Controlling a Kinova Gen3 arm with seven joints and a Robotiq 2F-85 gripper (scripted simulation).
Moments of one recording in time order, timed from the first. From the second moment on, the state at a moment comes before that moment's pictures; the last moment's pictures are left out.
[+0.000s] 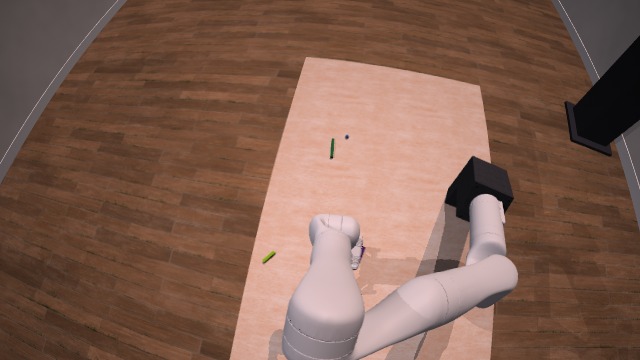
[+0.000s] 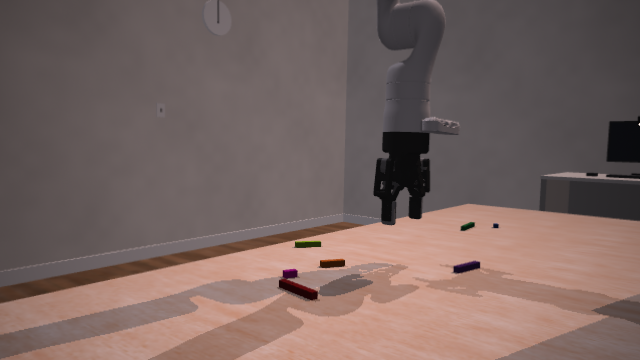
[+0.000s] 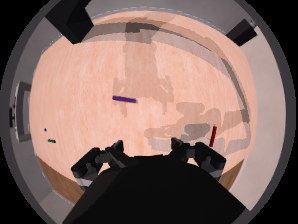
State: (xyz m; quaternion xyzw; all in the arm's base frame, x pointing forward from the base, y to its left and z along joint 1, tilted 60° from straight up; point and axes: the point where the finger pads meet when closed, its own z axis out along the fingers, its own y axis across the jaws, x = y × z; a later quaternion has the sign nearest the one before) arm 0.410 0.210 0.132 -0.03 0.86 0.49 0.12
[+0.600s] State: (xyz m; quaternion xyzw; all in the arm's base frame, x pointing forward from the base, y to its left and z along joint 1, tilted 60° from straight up) arm 0.410 0.210 0.131 -0.02 0.86 0.49 0.12
